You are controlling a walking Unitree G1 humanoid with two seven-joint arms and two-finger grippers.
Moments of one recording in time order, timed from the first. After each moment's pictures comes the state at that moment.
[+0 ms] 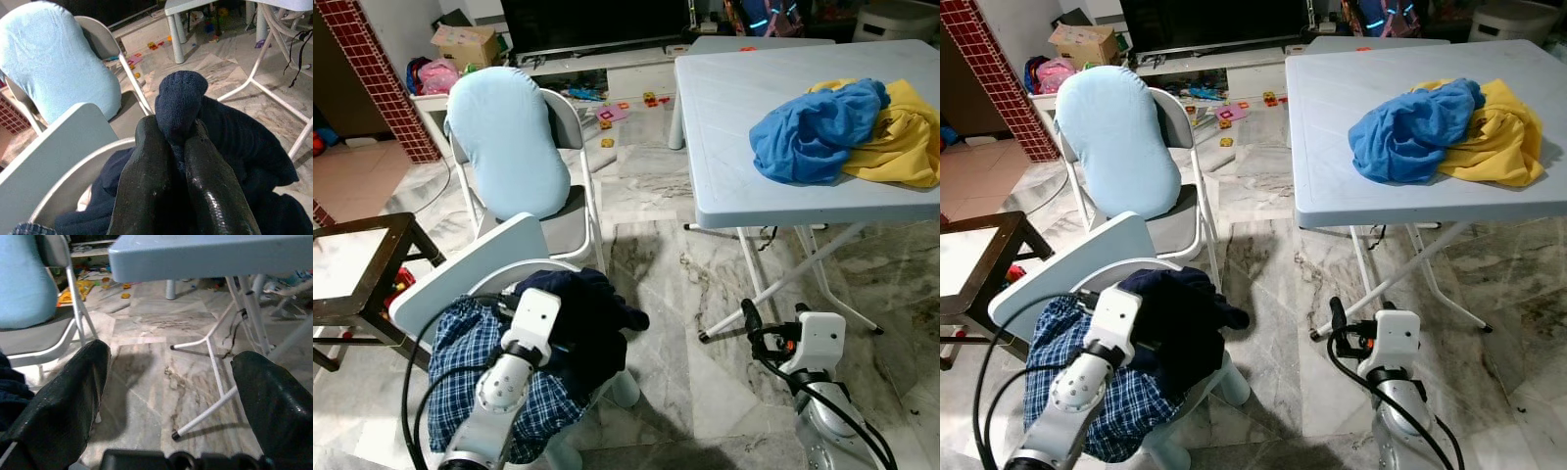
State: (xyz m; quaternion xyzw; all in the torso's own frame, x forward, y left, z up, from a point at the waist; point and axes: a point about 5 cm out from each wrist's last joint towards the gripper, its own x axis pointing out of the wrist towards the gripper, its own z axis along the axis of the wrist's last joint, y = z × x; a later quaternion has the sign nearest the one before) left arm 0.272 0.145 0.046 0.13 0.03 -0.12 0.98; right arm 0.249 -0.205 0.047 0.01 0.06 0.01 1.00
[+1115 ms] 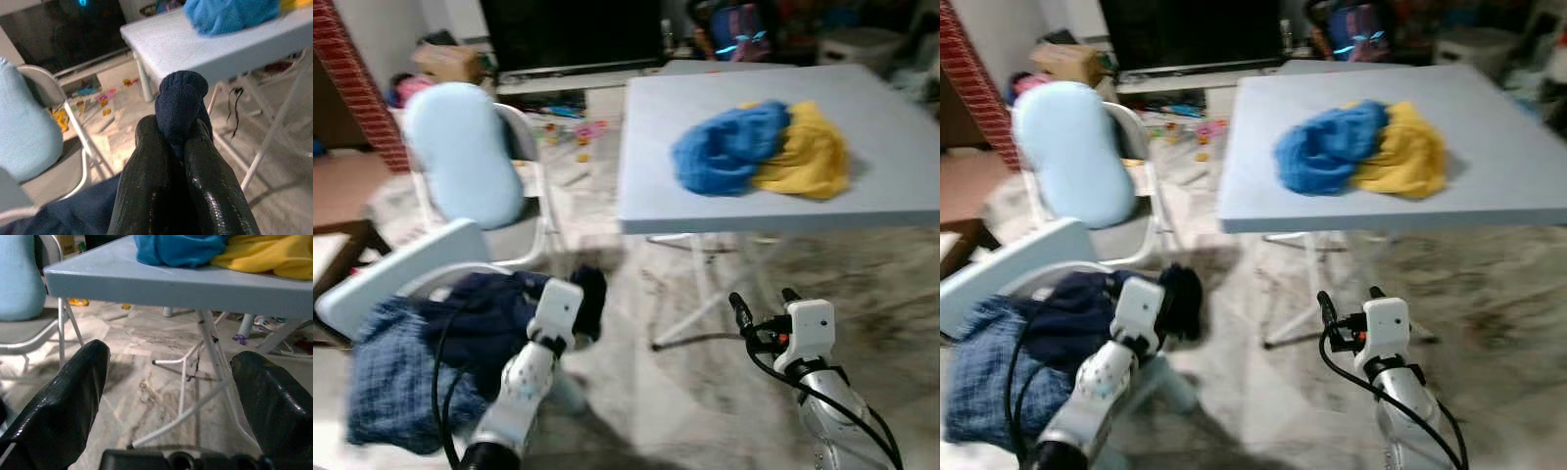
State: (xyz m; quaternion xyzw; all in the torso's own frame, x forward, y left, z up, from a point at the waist) left arm 0.289 0.120 0.058 0.11 -0.02 -0.14 0.98; right arm 0.257 -0.195 0.056 -0.02 0.05 0.07 1.00
